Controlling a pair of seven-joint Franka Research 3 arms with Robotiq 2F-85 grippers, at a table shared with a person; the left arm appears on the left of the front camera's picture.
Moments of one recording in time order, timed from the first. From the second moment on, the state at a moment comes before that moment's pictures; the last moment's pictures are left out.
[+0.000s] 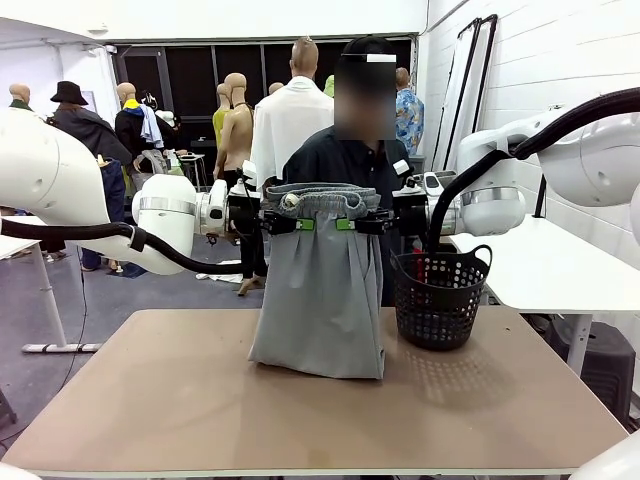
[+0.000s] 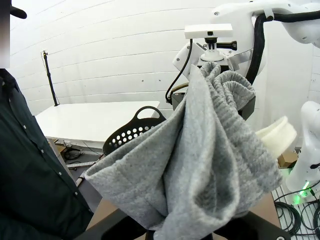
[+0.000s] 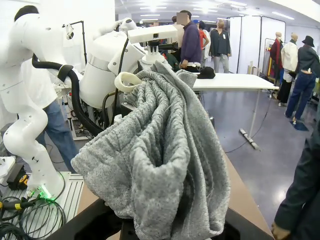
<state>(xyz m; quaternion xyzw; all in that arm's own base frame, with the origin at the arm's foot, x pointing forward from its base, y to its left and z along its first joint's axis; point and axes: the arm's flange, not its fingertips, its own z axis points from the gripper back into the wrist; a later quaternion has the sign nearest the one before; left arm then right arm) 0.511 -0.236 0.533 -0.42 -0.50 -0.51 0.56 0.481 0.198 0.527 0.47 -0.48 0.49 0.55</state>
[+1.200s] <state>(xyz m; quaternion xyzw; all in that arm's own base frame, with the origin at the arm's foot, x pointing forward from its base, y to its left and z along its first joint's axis) 0.511 -0.236 0.533 -0.42 -0.50 -0.51 0.56 0.481 0.198 0.527 0.47 -0.48 0.49 0.55</state>
